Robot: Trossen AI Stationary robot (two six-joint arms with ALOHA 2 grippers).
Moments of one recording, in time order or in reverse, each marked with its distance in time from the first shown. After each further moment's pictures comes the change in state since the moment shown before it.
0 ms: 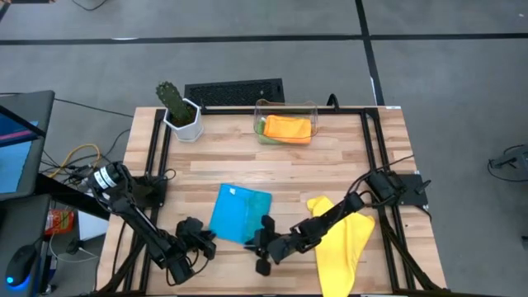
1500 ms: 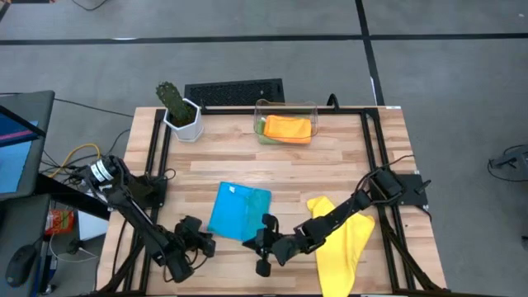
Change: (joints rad) left arm 0.012 -0.068 0.003 -0.015 0.075 -0.067; right arm 0.024 -0.069 0.005 0.029 0.087 -0.046
